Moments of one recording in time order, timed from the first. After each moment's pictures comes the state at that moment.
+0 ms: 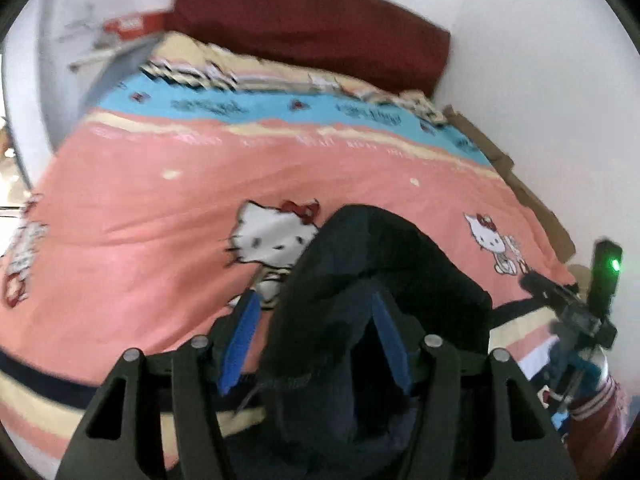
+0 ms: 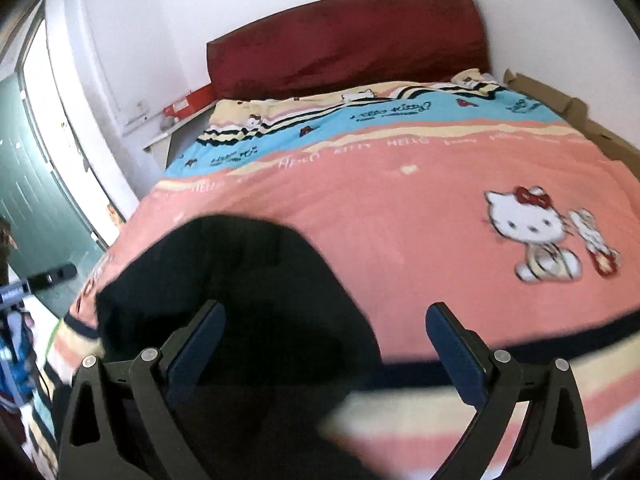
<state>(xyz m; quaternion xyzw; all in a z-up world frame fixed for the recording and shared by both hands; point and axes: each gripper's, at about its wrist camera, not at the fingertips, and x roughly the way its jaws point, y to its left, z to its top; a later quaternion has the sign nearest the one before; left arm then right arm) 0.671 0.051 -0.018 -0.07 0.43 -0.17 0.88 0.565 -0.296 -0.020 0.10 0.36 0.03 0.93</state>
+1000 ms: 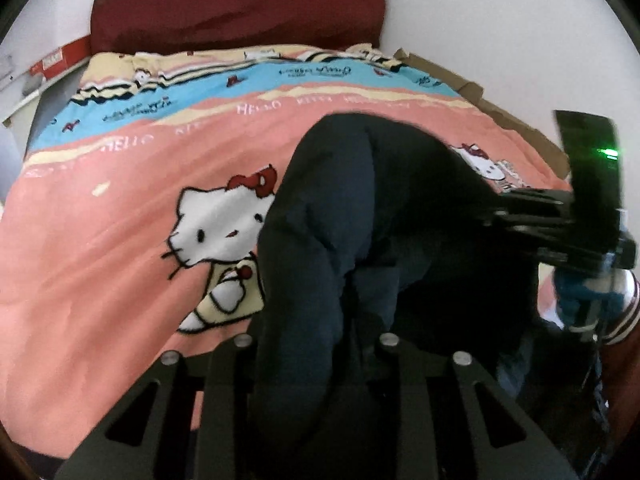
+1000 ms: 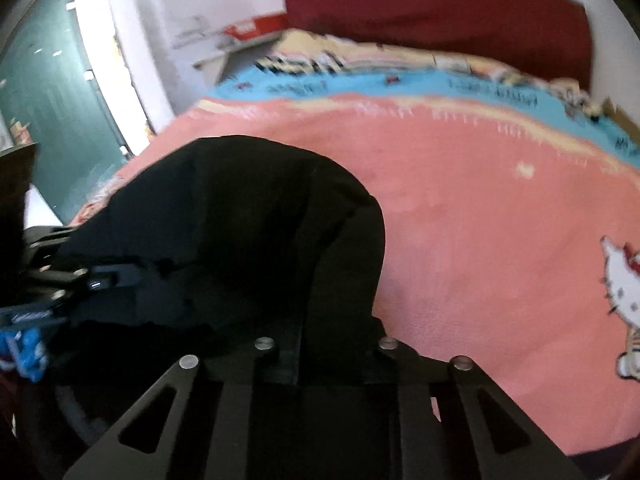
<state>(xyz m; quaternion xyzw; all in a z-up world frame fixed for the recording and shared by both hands) 0.678 0.005 -0.081 0.04 0.42 -0.25 0.87 0.649 -0.210 -0.074 -0.02 0.41 0.14 0.90</state>
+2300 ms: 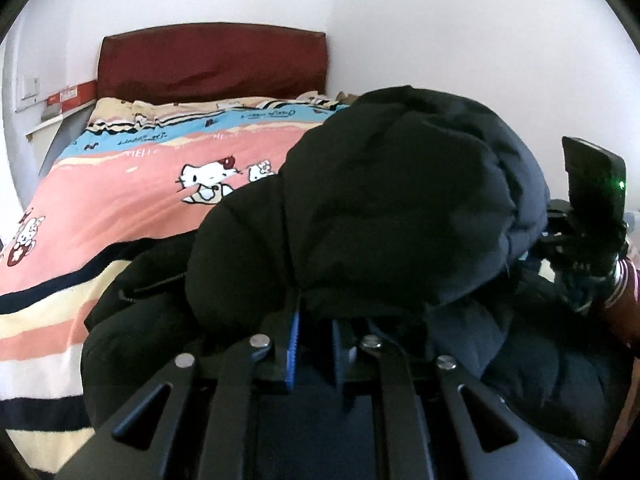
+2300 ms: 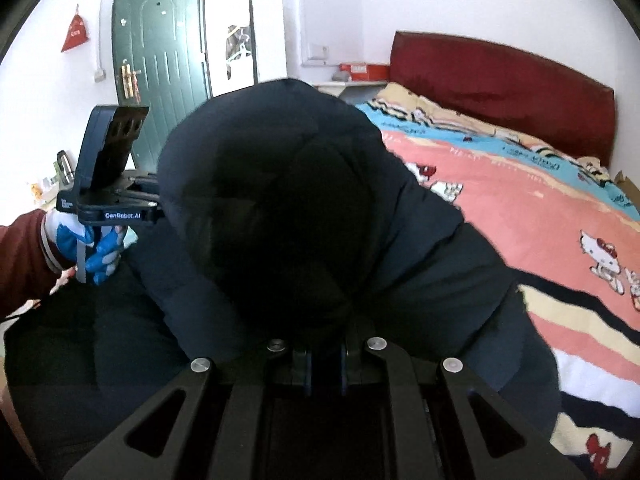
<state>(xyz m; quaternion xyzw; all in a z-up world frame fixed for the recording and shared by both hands) 0.388 0.076 -0.064 0.03 0.32 -0.31 0.90 0.312 -0.150 -0.045 -0.08 0.31 0.25 0.91</state>
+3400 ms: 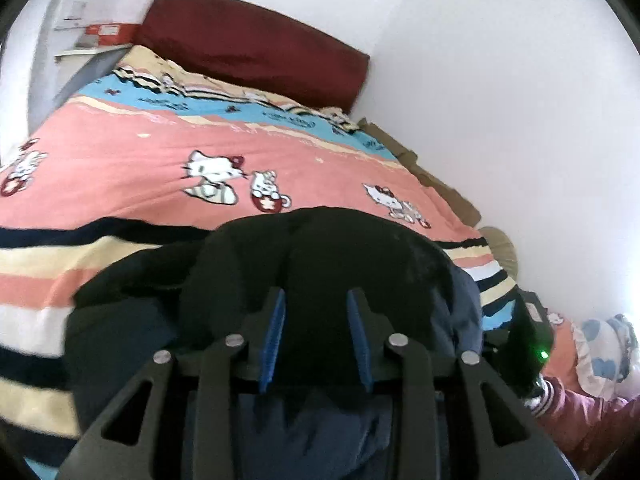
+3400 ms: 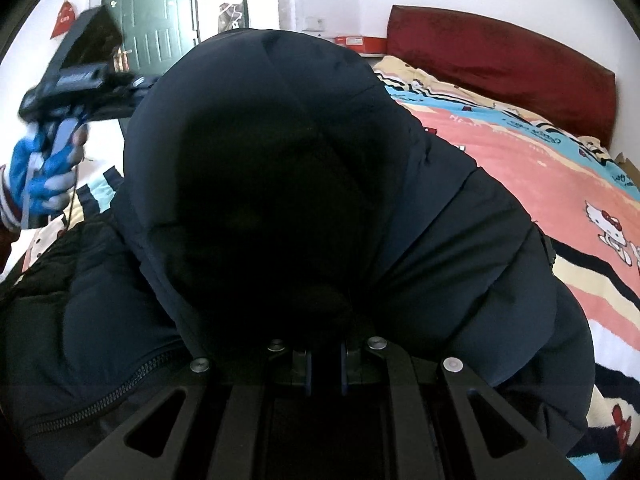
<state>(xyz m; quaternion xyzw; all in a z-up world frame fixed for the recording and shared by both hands) 0.415 0.088 -0.021 -0.12 0.36 -0.29 0.88 0.319 -0.148 -0.099 -0.09 0.36 0.23 0.90</state>
